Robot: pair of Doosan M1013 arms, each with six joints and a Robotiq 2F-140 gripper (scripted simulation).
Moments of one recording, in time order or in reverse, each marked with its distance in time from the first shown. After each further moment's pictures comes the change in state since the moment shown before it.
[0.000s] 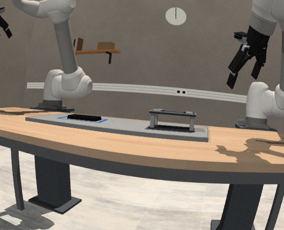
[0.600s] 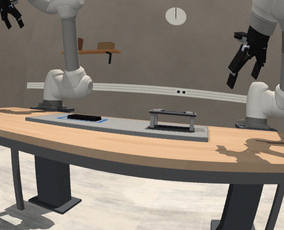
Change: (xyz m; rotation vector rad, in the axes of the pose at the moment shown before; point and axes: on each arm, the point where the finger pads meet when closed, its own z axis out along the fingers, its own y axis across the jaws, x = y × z) left arm 0.000 0.000 0.000 0.000 0.000 0.000; right arm 0.103 -0.016 0.021 -0.003 -0.053 -0.007
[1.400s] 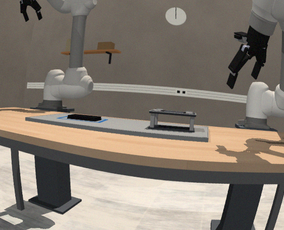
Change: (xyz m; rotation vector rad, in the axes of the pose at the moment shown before) left arm 0.000 0.000 0.000 0.000 0.000 0.000; right arm 0.157 -0.026 0.063 -0.006 -0.088 -0.012
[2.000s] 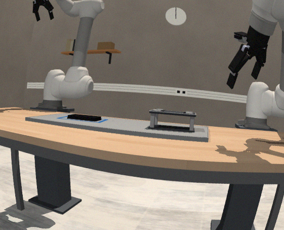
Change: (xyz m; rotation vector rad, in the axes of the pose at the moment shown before) left arm 0.000 0.000 0.000 0.000 0.000 0.000; right arm 0.105 -0.019 0.065 -0.005 -0.065 -0.010
